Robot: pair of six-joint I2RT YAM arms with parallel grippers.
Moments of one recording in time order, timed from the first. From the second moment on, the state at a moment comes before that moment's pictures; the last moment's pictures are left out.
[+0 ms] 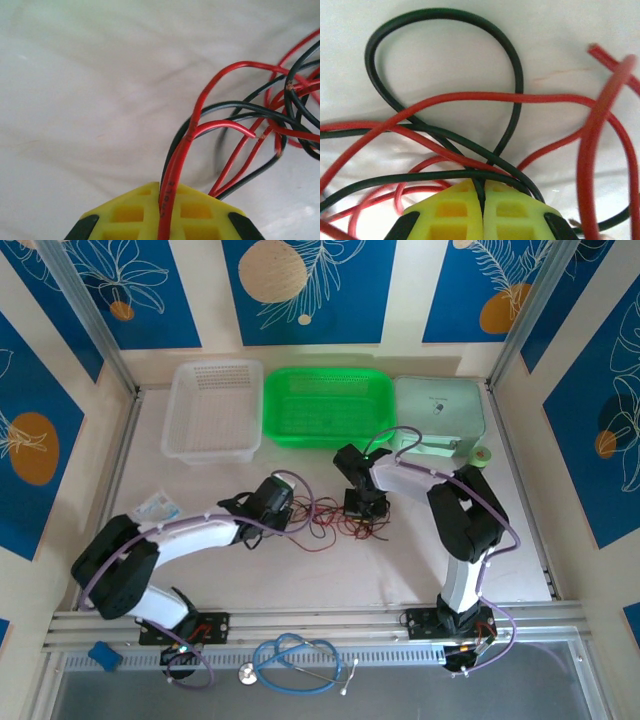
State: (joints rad) left arm -0.77 1.43 0.74 -0.27 -0.28 -0.24; right arm 0.60 1.82 1.18 -0.91 0.01 0.75
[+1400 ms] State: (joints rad) left arm -0.76 1.21 0.83 -0.49 -0.26 -0.30; right arm 0.63 1.46 1.25 -1.01 -0.11 0.73
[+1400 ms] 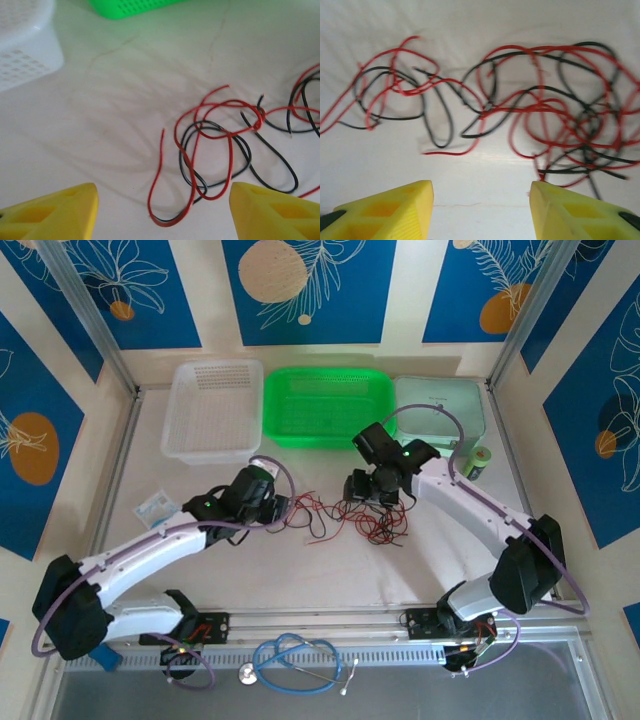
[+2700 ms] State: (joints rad) left arm -0.77 1.32 0.87 -0.50 -0.45 -0.36; right arm 0.56 1.57 1.32 -0.84 -0.30 0.79
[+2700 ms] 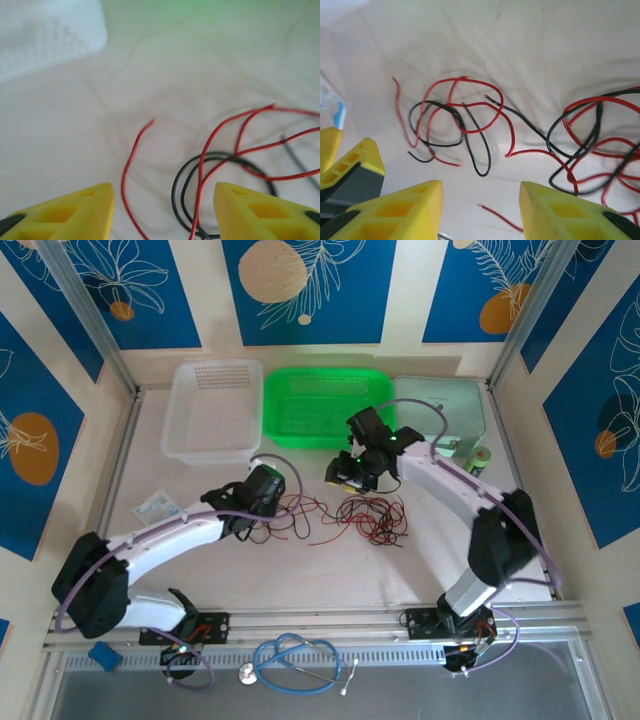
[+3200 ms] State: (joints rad) left arm -1.08 1.70 1.26 -0.46 -0.25 -0.14; right arm 0.32 1.31 0.85 -0.86 -0.25 0.83
